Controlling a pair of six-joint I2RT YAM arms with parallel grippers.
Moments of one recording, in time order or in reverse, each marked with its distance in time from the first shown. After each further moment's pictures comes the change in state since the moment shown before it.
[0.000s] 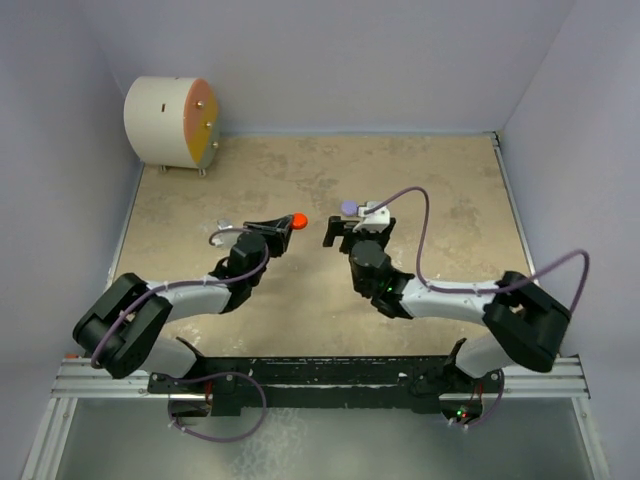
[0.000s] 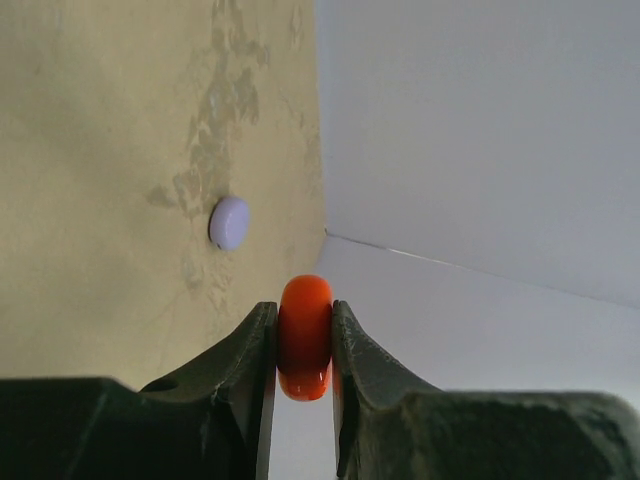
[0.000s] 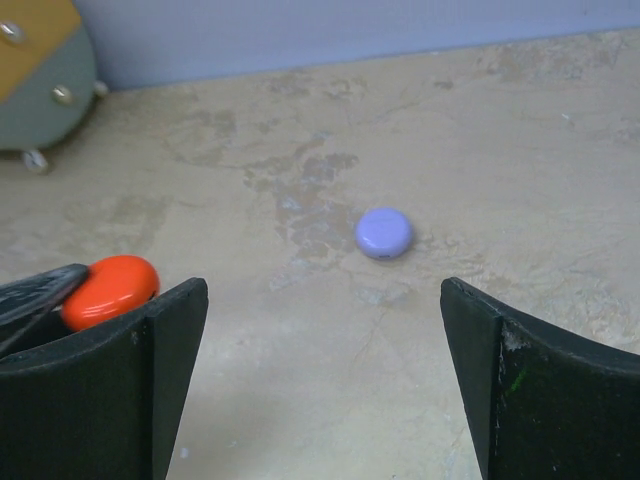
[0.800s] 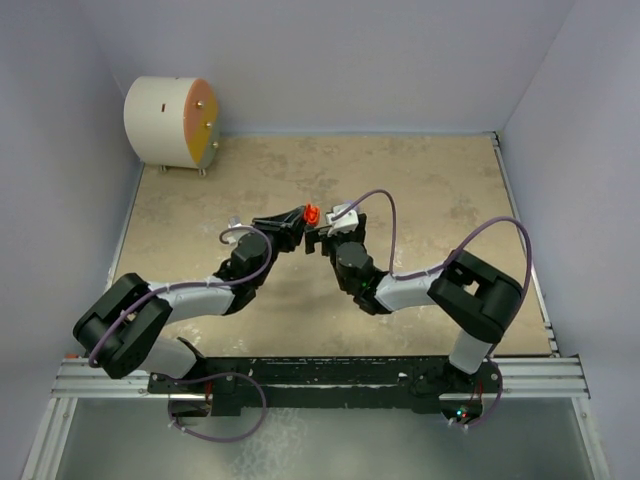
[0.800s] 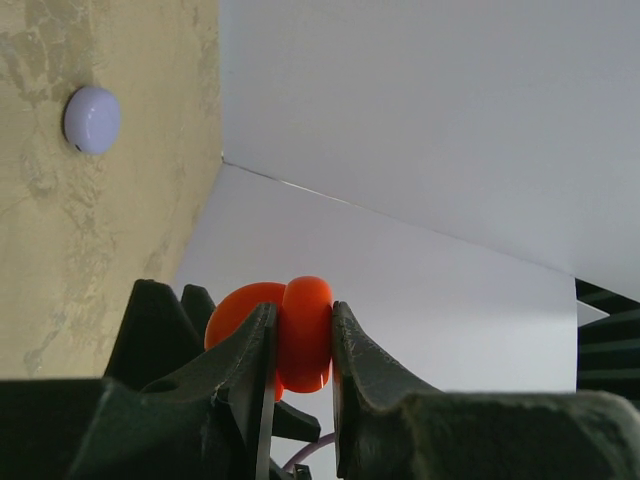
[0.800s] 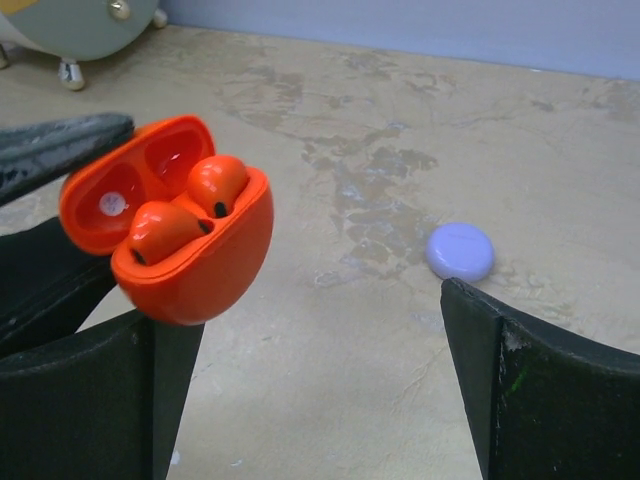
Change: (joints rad) left arm -0.045 0.003 0.041 0.139 0.049 -0.133; right arm -0.004 0.226 0.038 0.264 -0.217 -0.179
